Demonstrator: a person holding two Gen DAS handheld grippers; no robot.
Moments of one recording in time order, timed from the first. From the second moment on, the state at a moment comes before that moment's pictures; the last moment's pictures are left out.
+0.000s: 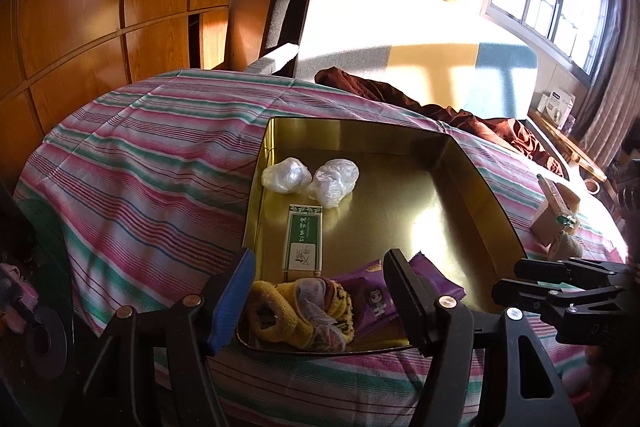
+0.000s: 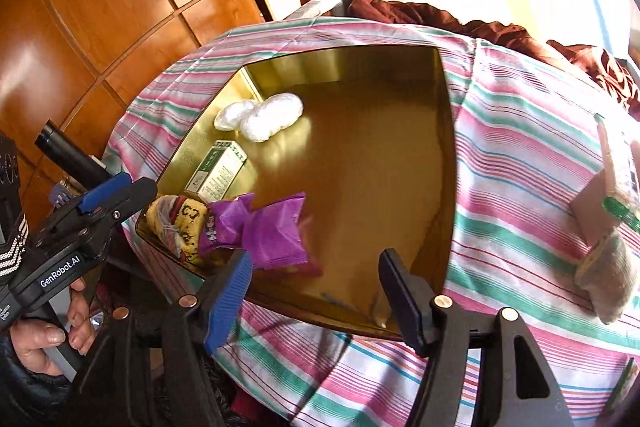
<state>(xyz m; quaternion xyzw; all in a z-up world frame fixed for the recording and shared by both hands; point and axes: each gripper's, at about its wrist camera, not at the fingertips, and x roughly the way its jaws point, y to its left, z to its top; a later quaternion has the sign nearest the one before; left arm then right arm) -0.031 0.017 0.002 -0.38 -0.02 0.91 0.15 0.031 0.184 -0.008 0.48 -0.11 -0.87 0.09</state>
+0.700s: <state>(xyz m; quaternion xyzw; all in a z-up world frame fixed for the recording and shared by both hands) -0.011 0.131 0.013 -0.37 0.05 0.88 0.29 0.125 0.396 -0.017 0.64 0.05 -0.76 -0.10</state>
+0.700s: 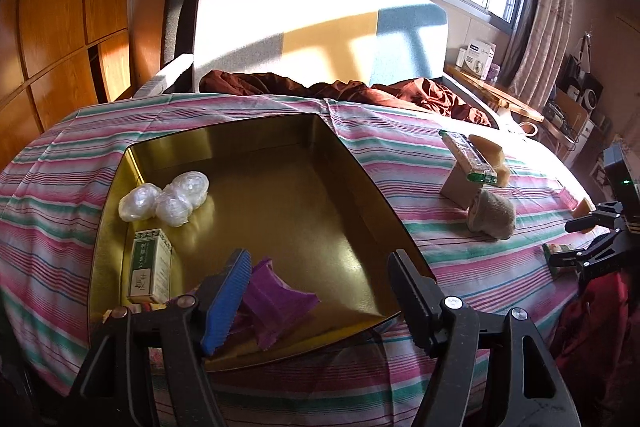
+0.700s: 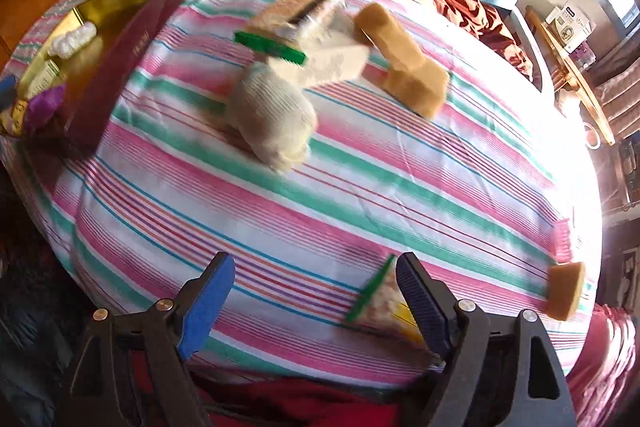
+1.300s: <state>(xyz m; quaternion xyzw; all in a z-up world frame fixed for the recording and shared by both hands) 0.000 0.192 0.014 -0.38 0.08 0.86 0.34 0.117 0.463 -0.074 0.76 0.11 -0.63 -0.06</state>
